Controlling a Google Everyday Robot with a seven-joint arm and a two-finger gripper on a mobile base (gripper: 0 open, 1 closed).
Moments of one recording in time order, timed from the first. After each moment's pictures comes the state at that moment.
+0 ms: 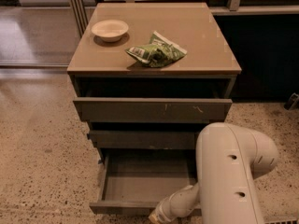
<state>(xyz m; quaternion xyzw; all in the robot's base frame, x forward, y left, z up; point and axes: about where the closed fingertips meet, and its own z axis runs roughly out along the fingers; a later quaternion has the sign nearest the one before) 0.397 -0.016 0.205 -0.40 0.88 0.23 0.11</state>
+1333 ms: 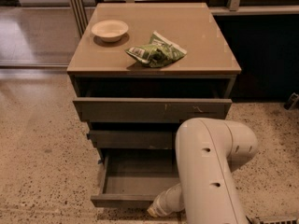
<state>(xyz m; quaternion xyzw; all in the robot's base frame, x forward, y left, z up) 0.433 -0.012 0.195 -0.40 0.89 0.20 0.13</state>
